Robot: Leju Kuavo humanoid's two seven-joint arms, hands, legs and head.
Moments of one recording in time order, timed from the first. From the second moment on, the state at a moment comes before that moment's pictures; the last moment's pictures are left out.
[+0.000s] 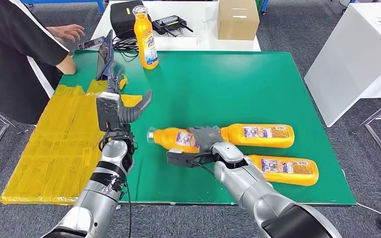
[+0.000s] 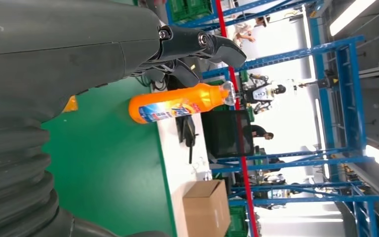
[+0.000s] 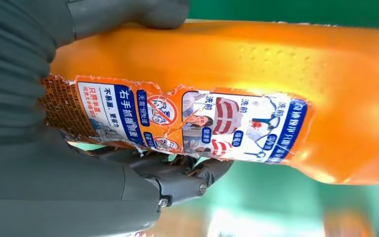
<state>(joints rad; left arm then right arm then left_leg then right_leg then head) -0.50 -0.28 -0.01 -1.06 -0.16 0.39 -0.58 -0.79 0.30 0.65 -0.33 0.98 -0.25 -0.07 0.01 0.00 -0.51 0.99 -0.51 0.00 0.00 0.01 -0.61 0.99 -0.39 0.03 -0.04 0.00</state>
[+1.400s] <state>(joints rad) -0.43 -0.24 -0.11 -1.12 0.25 -0.43 -0.47 -0.54 0.31 0.32 -0.87 0.58 -0.09 -0.56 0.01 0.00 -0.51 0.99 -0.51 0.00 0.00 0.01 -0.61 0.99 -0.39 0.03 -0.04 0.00</state>
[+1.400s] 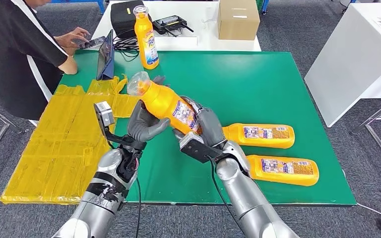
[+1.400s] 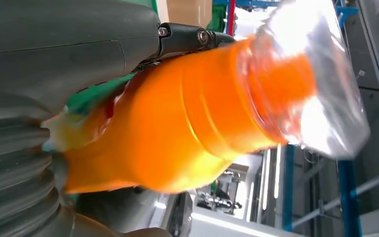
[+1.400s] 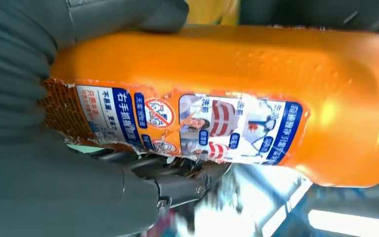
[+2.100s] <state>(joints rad) -0.47 -0.25 -0.14 -1.07 0.11 -0.15 -0.53 -0.61 0.30 0.36 -0.72 0.43 0.11 -0.61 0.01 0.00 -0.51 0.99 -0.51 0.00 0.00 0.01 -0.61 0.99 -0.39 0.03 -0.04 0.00</state>
